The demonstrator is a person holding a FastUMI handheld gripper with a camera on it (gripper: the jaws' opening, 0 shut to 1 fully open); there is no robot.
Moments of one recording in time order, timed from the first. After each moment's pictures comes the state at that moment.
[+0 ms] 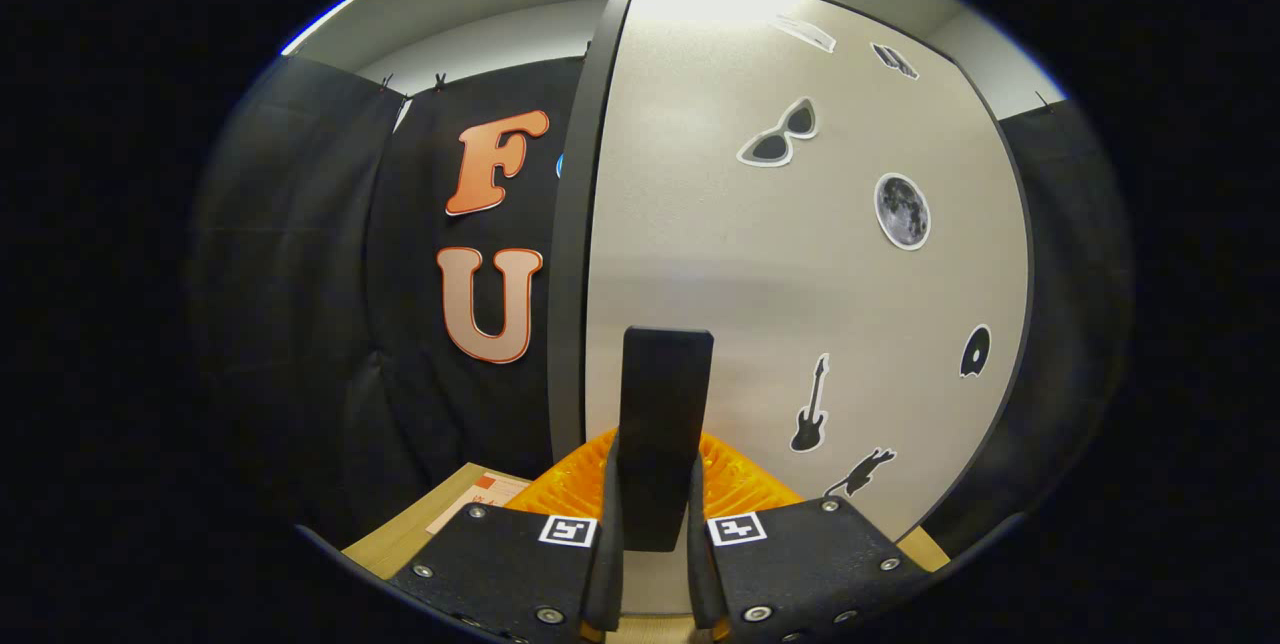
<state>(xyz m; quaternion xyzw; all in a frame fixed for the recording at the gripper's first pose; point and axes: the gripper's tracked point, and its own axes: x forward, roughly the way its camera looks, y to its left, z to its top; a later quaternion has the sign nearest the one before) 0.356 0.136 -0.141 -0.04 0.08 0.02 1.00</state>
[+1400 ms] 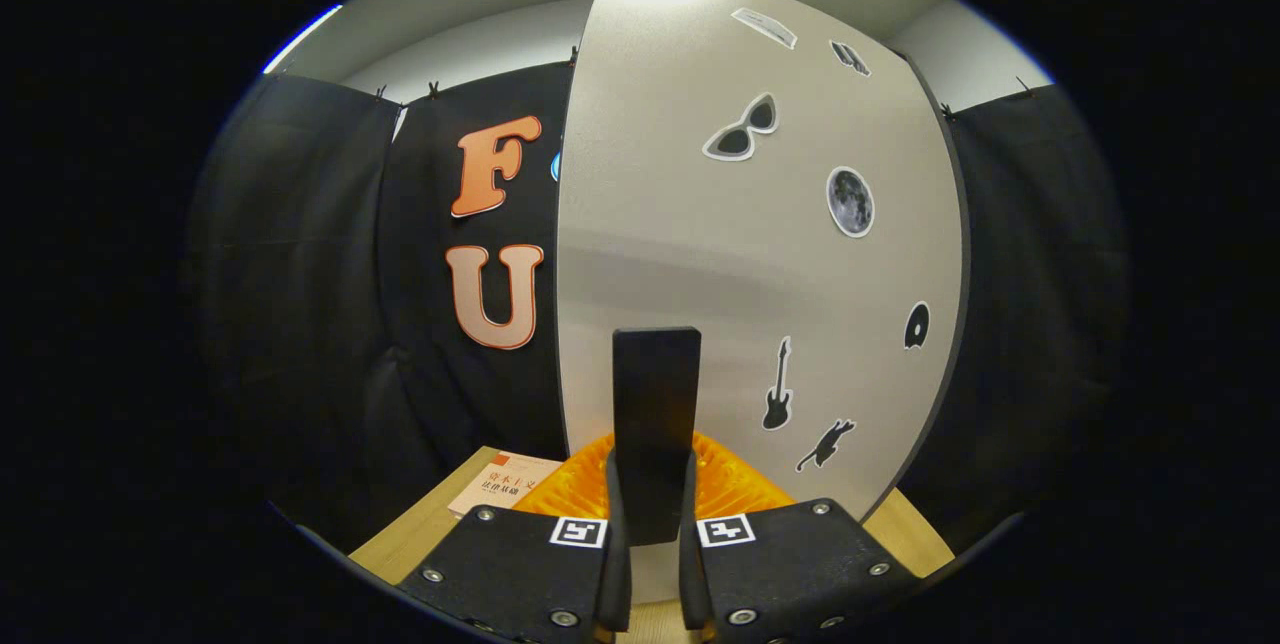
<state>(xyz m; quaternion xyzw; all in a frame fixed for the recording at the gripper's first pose) 0.310 0.119 -0.134 -0.03 0.11 0.03 0.99</state>
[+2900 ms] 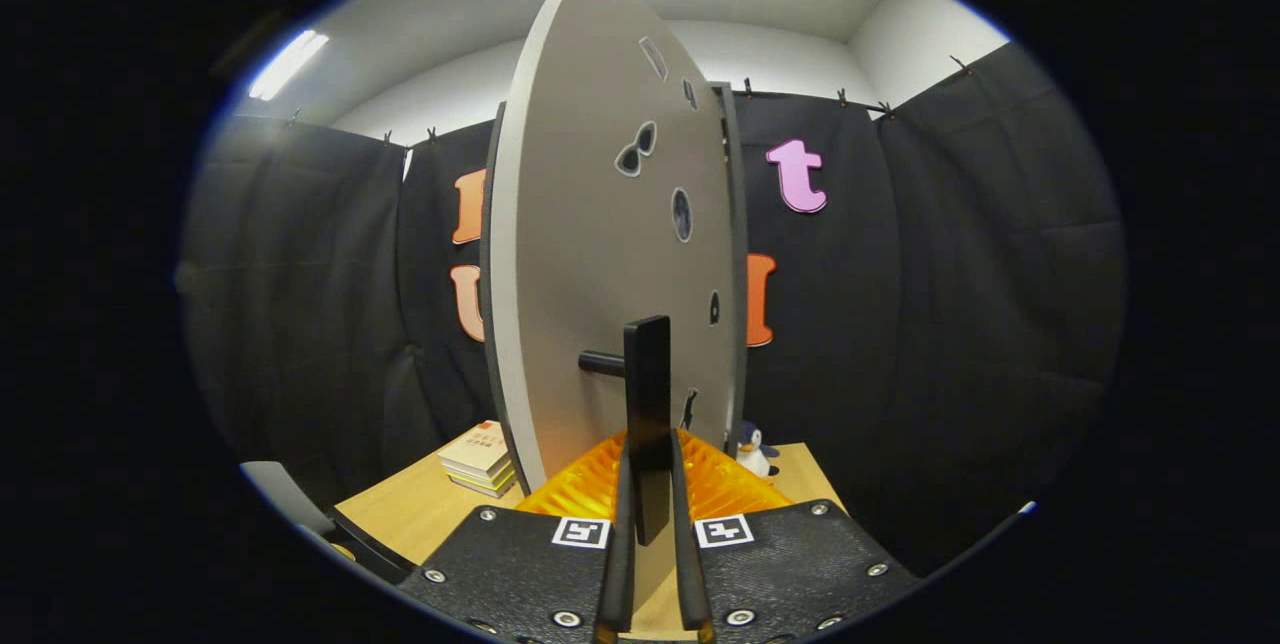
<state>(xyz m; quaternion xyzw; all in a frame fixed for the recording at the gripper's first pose) 0.229 -0.015 -0.118 0.00 0.08 0.06 1.00</state>
